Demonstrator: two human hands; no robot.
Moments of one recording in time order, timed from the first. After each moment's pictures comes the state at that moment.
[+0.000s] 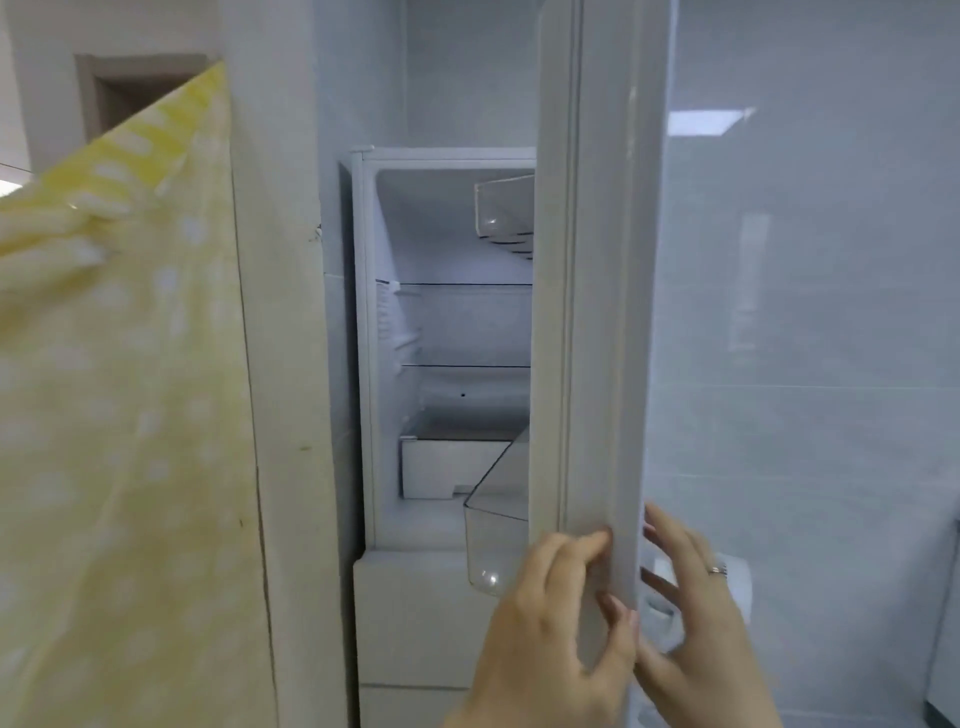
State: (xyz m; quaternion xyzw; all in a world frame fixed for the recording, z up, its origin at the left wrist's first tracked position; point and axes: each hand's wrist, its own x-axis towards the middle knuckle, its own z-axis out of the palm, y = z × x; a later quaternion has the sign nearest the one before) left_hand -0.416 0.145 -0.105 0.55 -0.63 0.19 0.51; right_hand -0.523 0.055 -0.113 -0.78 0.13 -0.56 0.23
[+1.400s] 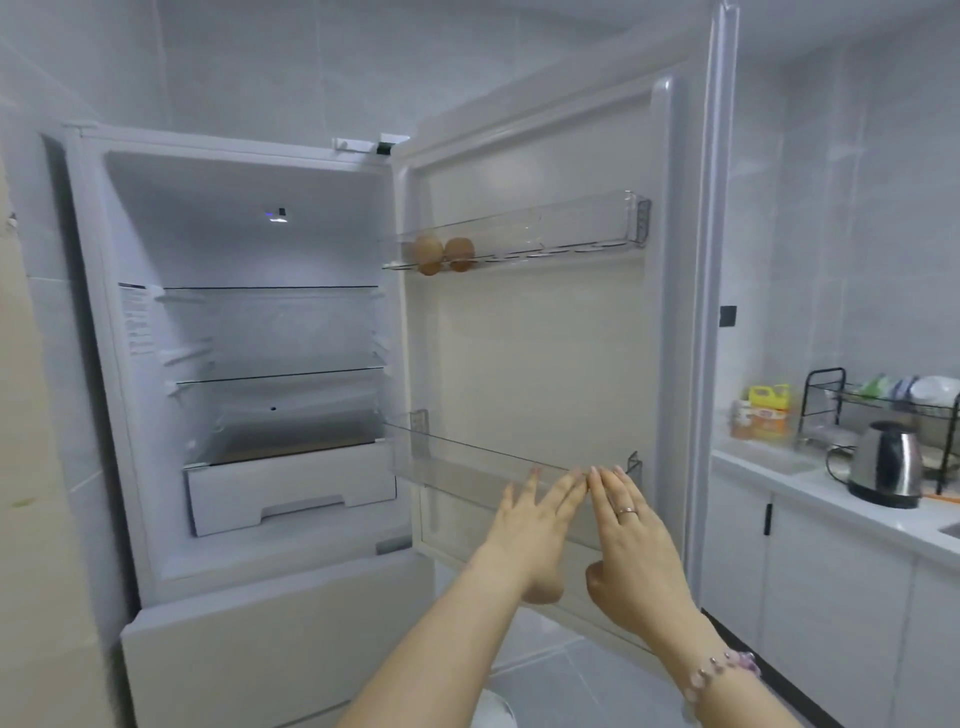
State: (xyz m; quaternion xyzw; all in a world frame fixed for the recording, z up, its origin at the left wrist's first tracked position) left_hand -0.543 -0.006 -0.080 0.62 -0.78 0.11 0.04; right_hand -0.669 -0.054 -0.131 -0.80 0.50 -0.31 -0.15
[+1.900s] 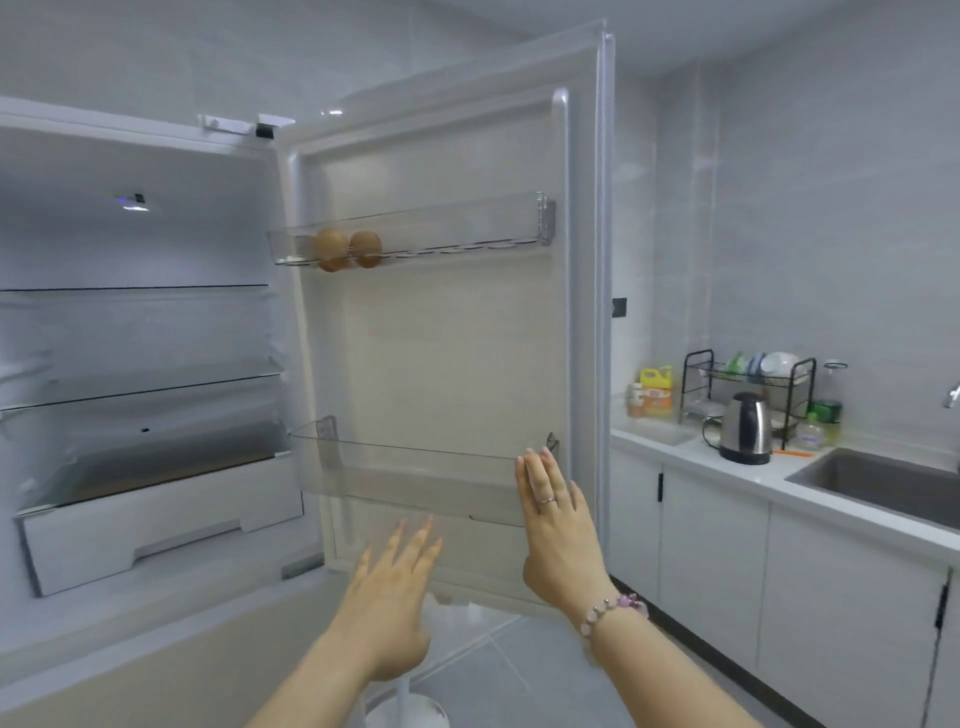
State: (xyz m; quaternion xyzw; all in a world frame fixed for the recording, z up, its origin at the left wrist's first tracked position) left_hand -0.495 0.015 -0.121 0.64 -0.76 0.08 0.04; right_hand -0.684 -0.069 -0.137 -0.78 0.54 -0.27 -0.15
